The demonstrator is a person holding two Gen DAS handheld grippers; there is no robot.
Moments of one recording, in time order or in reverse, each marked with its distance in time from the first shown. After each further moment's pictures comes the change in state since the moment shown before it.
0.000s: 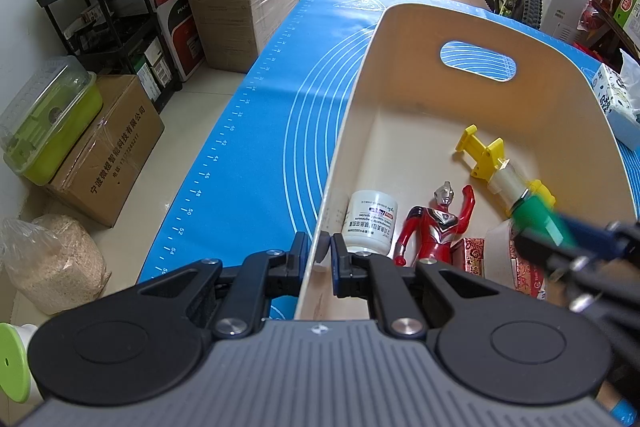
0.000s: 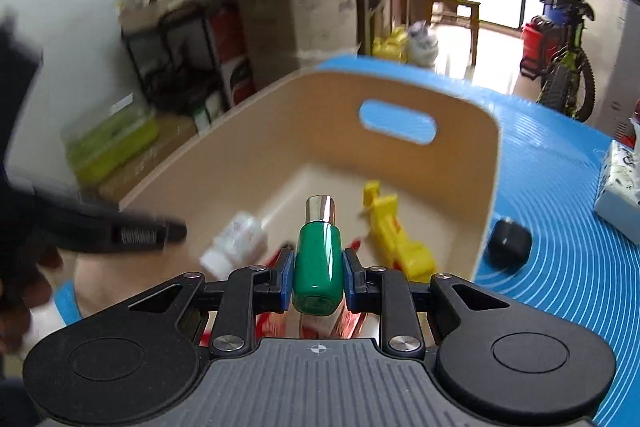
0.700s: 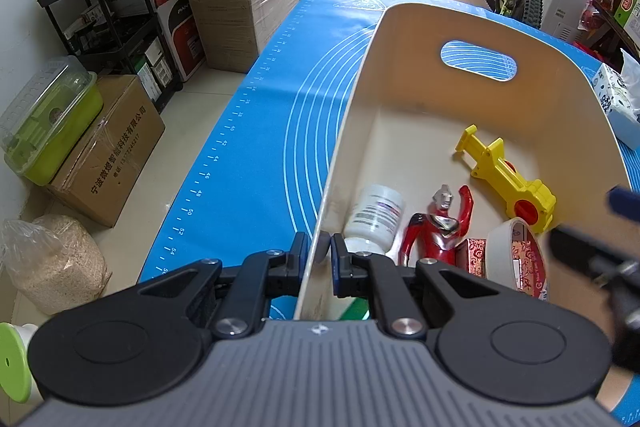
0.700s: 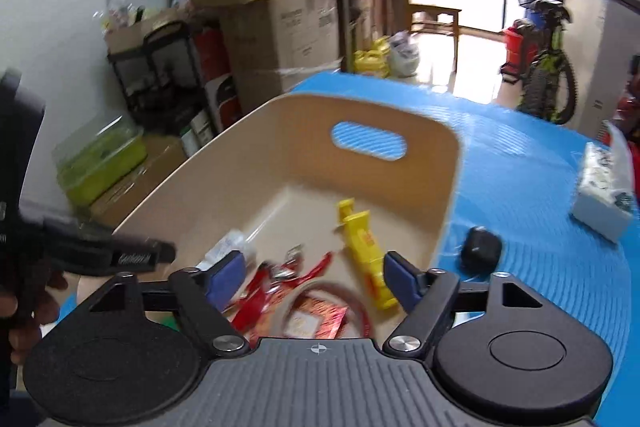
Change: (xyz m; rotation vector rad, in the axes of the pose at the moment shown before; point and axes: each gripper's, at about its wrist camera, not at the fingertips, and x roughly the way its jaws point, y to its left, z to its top) left arm 0.000 0.000 0.001 0.002 0.001 0.004; right arm -0.031 -0.023 0.006 0.064 -0.078 -0.043
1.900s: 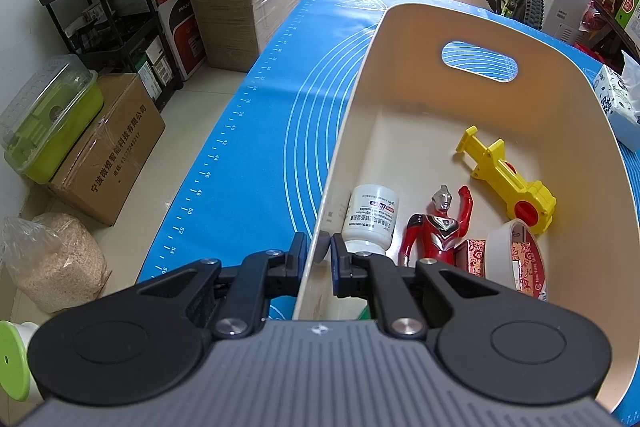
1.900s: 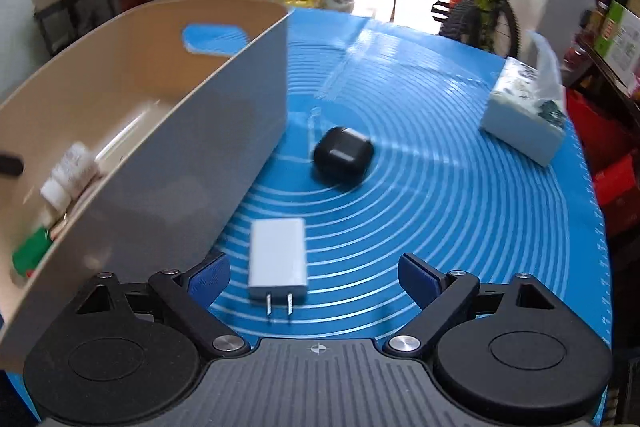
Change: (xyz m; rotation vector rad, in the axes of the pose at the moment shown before) left arm -0.001 0.002 0.000 -0.001 0.000 -0.001; right arm 0.046 -0.101 -0.054 -0.002 0.163 -0.154
